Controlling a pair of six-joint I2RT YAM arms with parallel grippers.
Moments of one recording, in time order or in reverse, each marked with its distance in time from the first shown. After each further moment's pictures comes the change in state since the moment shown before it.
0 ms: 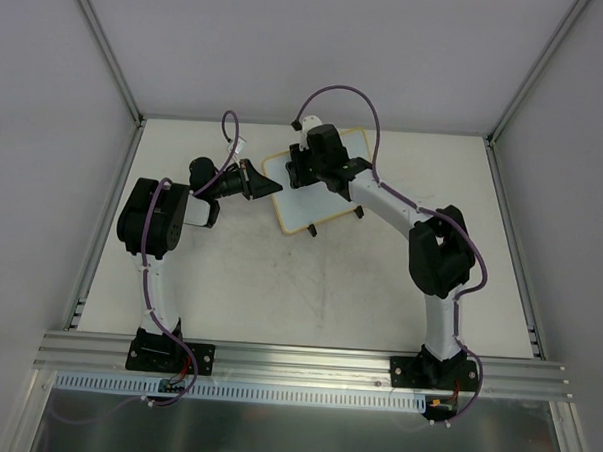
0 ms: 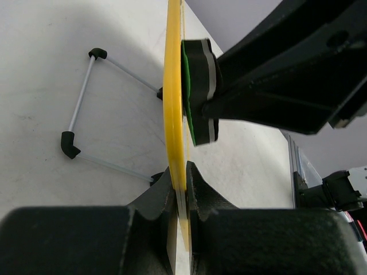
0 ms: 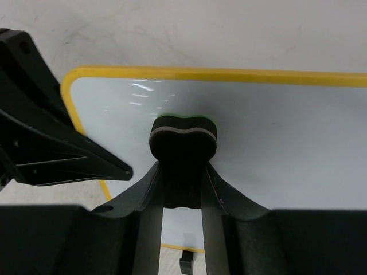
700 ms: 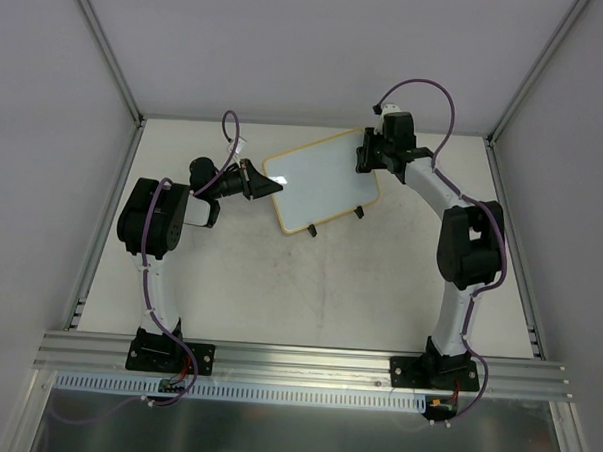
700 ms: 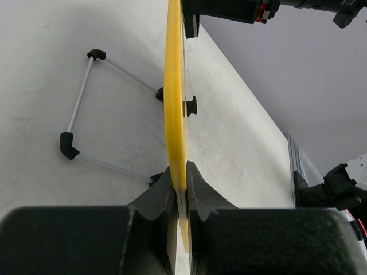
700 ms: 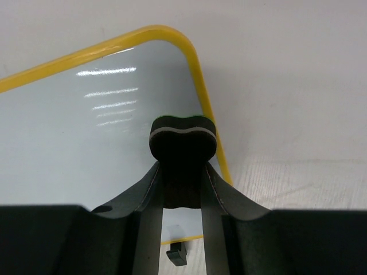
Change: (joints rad) left arm -0.002 0.000 0.000 0.007 0.002 0.001; right arm -0.356 -0.039 -0.085 0.007 -0.048 0.013
